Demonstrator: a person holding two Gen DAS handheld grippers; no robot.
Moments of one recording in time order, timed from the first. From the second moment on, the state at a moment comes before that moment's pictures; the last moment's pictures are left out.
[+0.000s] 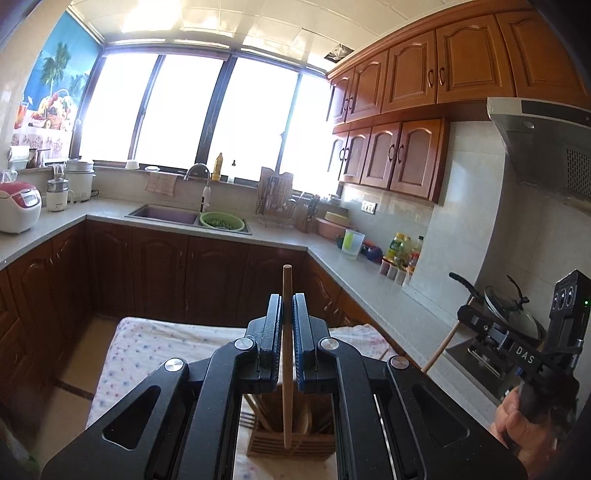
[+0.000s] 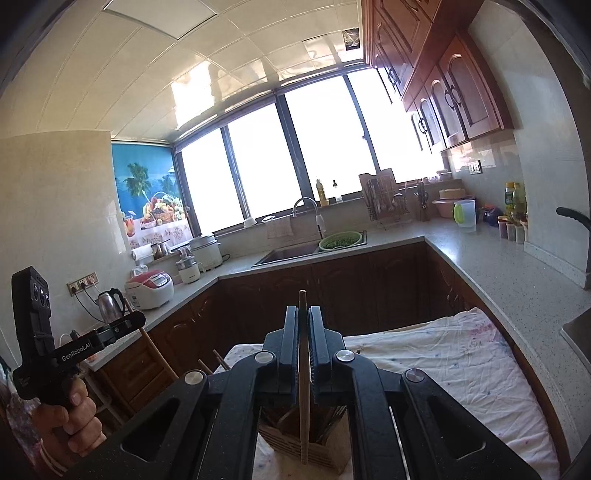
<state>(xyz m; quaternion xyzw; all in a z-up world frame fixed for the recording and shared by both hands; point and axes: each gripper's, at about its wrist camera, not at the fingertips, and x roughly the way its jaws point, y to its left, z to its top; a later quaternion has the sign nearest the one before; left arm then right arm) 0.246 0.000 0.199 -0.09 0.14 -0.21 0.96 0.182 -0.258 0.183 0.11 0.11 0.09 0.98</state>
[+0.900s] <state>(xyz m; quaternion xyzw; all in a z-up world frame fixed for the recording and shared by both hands) 0.285 -0.026 0.087 -0.09 0.25 -0.17 0.95 0.228 -0.259 0.088 0.12 0.21 0.06 0.97</state>
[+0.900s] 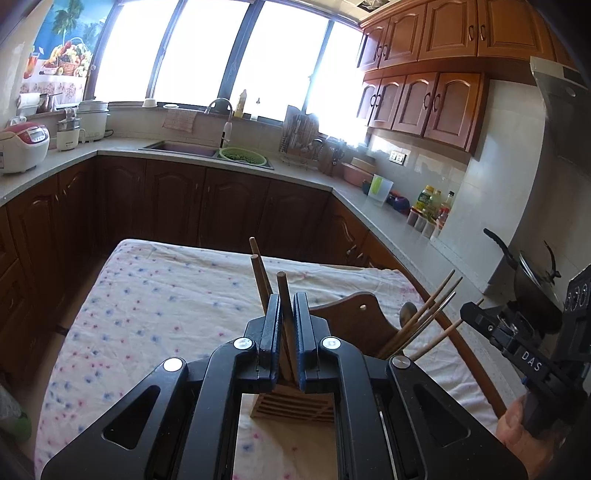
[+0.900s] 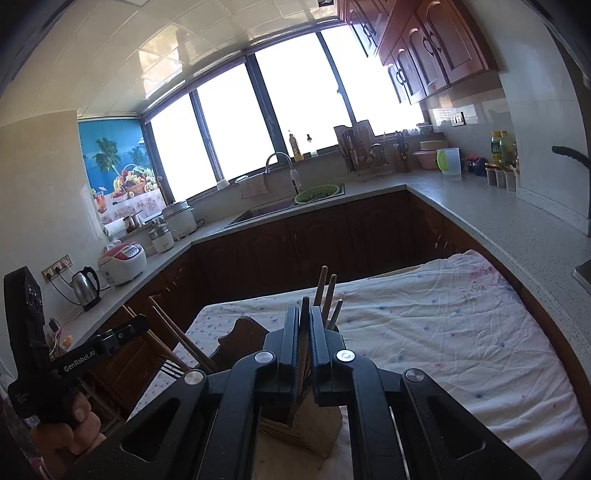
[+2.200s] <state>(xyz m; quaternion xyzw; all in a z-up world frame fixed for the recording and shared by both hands) 0.194 0.045 0.036 -0.17 0.29 -0.09 0.94 0.130 -0.269 0.054 0.17 0.17 0.05 0.97</state>
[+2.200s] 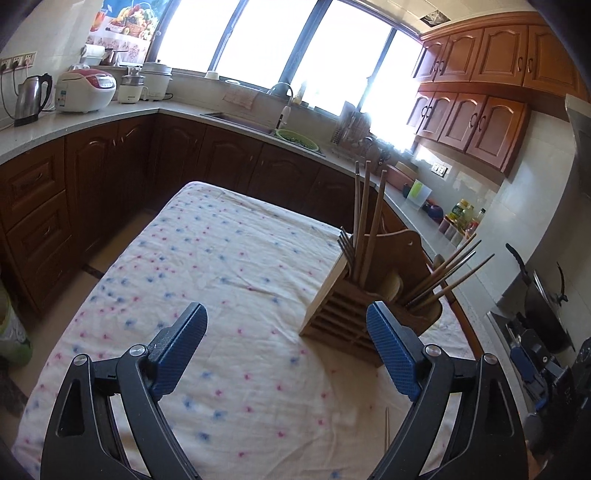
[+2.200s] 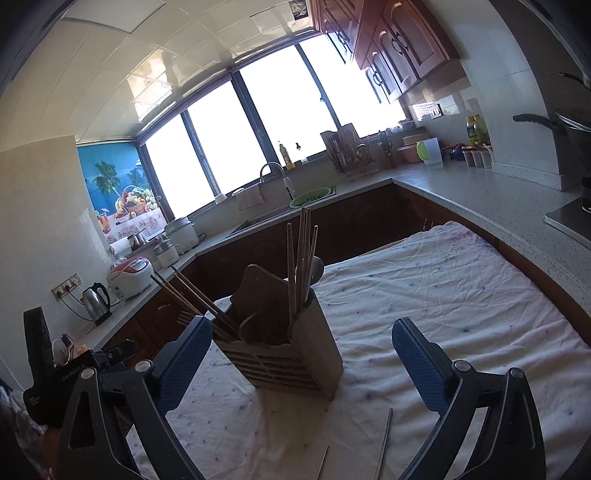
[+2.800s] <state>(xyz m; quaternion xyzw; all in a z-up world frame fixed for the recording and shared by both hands) 0.120 0.045 0.008 -0.14 0.30 -0.09 0.94 0.065 -0.254 0.011 0.16 0.17 0.05 0.97</state>
